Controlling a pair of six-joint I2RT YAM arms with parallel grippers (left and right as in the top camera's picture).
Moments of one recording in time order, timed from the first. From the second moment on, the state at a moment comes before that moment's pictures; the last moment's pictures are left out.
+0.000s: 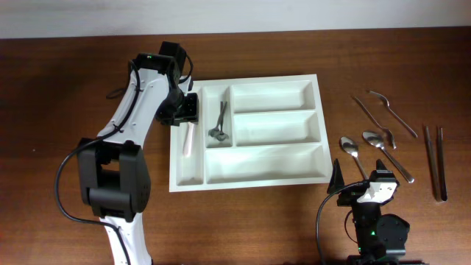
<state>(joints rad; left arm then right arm) -0.20 2.12 1.82 -1.23 0.14 -0.19 -0.03 0.01 0.01 -0.07 0.00 0.03</state>
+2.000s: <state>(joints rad) 0.15 2.12 2.36 -1.35 0.14 -0.20 -0.03 1.43 1.37 -1.10 0.22 -0.19</state>
